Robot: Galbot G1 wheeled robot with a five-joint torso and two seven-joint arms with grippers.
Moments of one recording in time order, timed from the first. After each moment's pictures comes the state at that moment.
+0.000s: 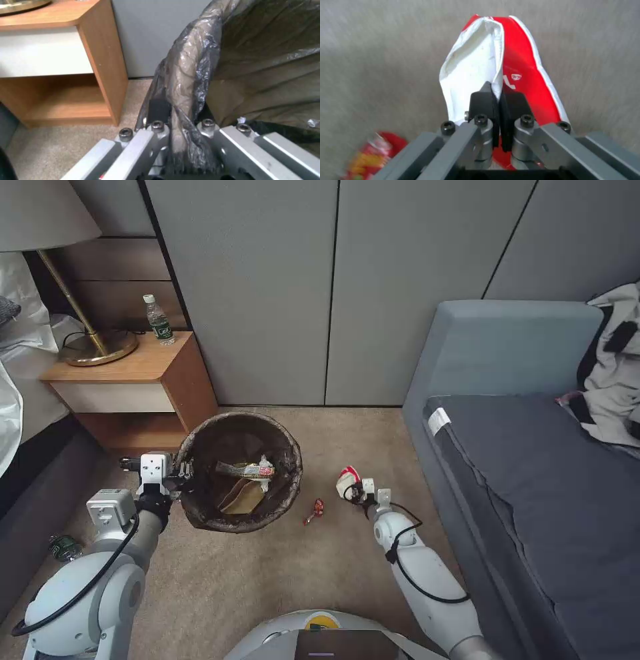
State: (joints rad) left arm 1.58 -1.42 -0.83 -2.50 -0.27 0.70 0.07; right arm -1.03 1.38 0.26 1.28 0.36 -0.28 0.03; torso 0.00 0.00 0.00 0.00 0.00
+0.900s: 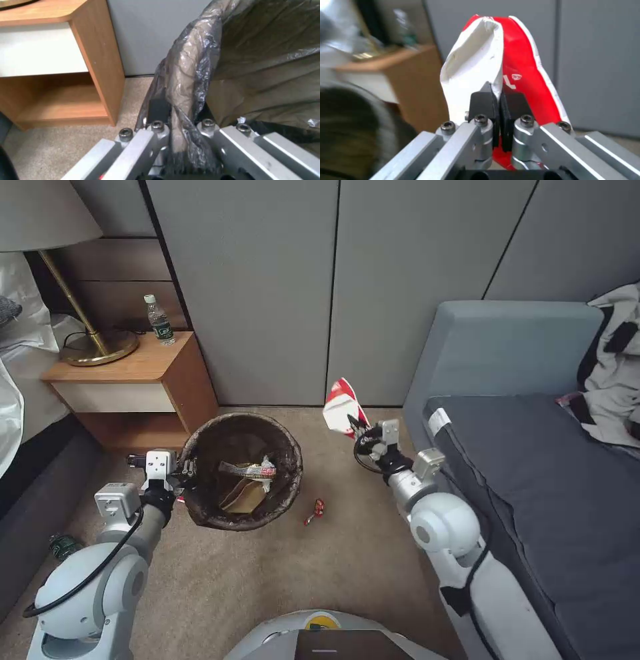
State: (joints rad) left arm 1.55 -1.37 -0.82 -2.45 -0.30 0.71 0.06; right arm -1.20 1.24 0.30 2.25 0.49 -0.46 0.04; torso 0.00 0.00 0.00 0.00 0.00
